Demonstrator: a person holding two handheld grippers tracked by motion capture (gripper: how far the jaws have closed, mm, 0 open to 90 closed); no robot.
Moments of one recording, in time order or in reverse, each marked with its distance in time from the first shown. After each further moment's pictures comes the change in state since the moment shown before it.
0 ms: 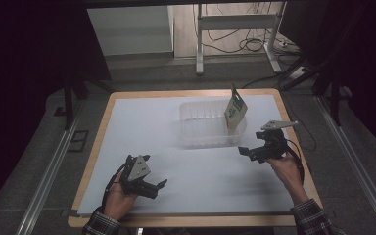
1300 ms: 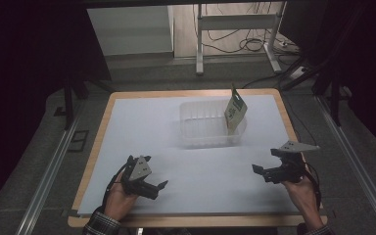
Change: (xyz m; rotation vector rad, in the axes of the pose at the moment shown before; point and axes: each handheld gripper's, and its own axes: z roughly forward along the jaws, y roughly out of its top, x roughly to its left) left arm -0.001 -0.001 0.003 0.019 -0.018 -0.003; right arm 0.013 -0.054 -0.046 -0.041 -0.055 0.013
